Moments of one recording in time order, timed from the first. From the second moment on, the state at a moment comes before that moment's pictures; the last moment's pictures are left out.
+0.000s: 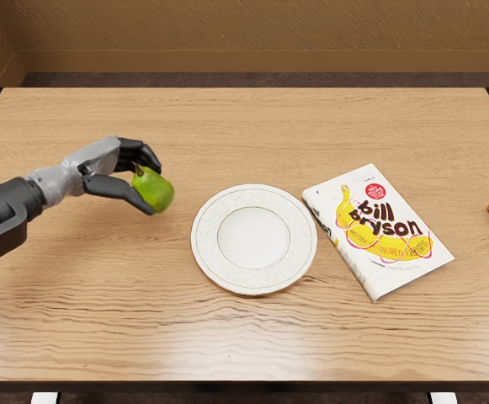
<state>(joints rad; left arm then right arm) -0.93 0.79 -0.07 -1.33 0.53 -0.03 -0.38 0.00 0.00 0.18 0.18 -0.10 0.21 -0.06</state>
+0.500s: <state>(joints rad) -0.97 0.61 -0.07 -1.33 0.53 -0.03 -0.38 0.00 0.00 0.18 0.18 -0.10 0.21 -0.06</state>
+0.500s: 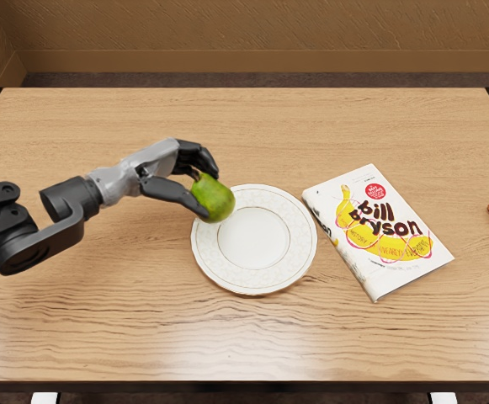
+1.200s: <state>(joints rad) -0.93 0.54 -0.05 -1.29 0.53 -0.02 -0.37 0.00 0.00 0.18 0.18 -0.10 0.21 -0.06</state>
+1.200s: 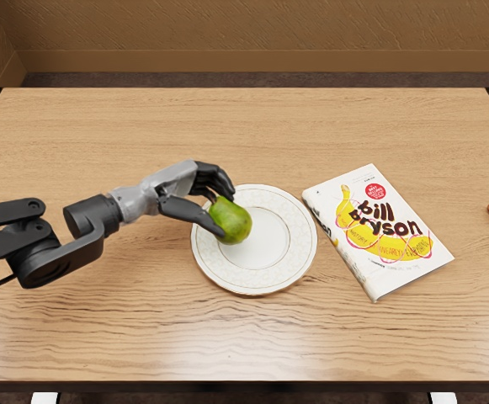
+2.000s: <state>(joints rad) -0.94 0.52 -0.02 -1.27 0.47 -0.02 -0.37 0.00 0.00 0.18 0.18 -0.10 0.21 -0.06</state>
